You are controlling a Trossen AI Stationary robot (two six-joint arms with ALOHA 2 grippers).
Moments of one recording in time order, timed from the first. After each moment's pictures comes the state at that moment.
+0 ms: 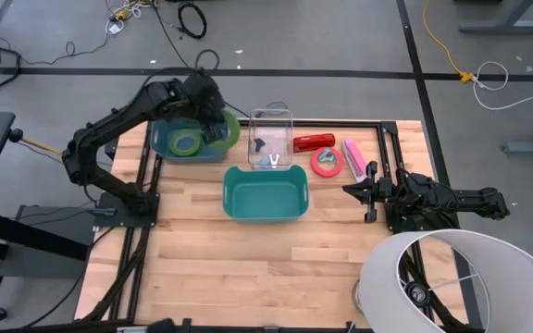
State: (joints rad) left arm 0.59 1.46 1.59 -1.10 -0.24 0.26; right arm -0.01 0.00 0.02 0.03 0.09 -0.09
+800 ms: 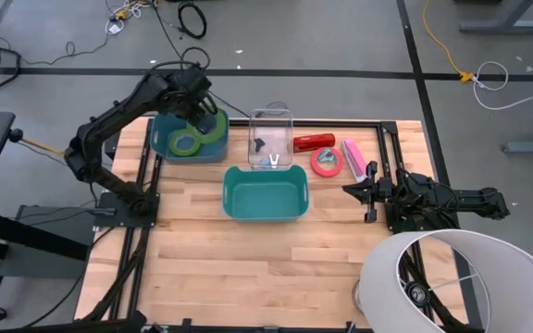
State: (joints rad) left arm 0.73 1.50 1.58 -1.27 -0.30 -0.12; right arm -0.01 0.00 0.02 0.03 0.09 -0.09
